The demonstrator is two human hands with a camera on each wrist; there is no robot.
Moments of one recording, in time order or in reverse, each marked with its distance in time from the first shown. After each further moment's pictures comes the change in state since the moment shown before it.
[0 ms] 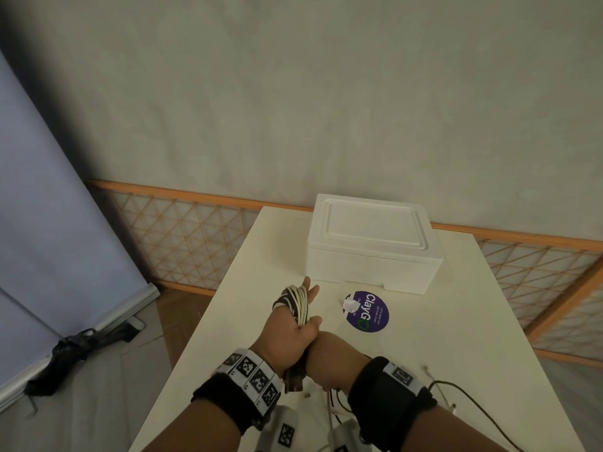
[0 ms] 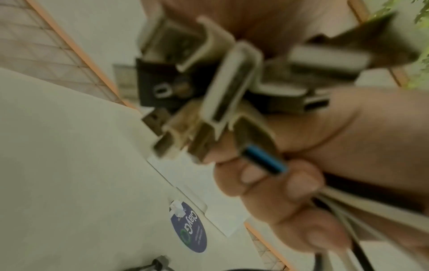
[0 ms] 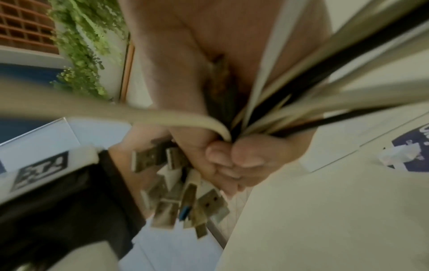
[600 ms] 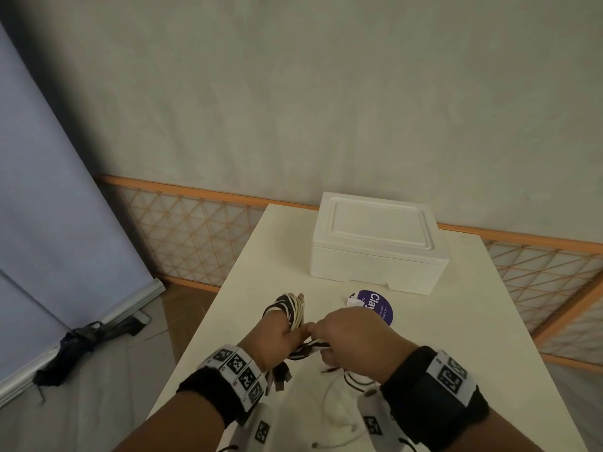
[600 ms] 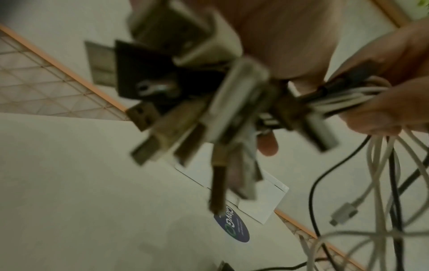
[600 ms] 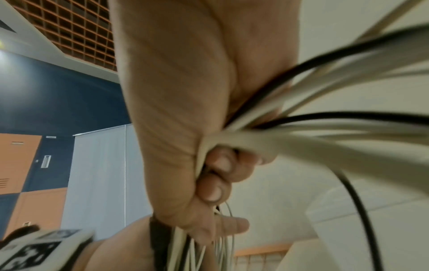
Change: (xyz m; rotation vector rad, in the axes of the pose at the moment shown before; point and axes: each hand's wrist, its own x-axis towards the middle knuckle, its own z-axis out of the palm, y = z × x) left_hand -0.005 -0.026 -0.023 0.332 -0.009 -0.008; right_hand -0.030 0.011 -0.035 -0.147 0.217 0.036
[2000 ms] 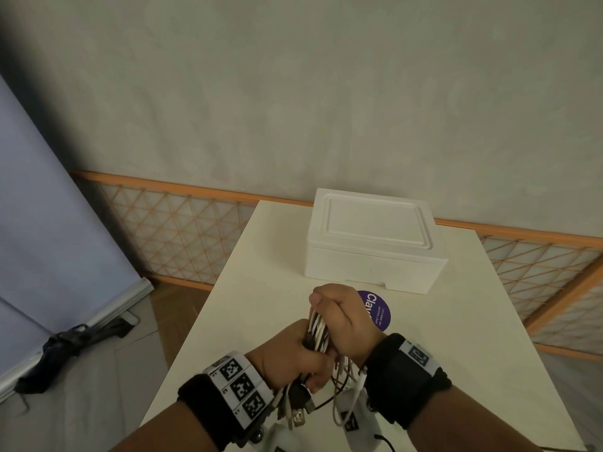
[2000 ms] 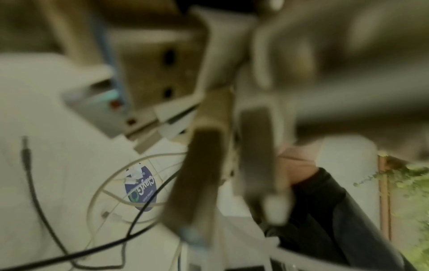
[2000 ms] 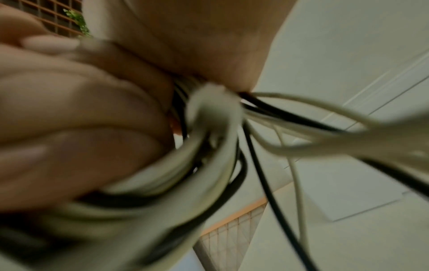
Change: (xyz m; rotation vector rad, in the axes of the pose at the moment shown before) left_hand -0.004 0.062 -0.005 -0.591 -0.498 0.031; right_hand 0.040 0.020 0.018 1.086 0.654 -0.021
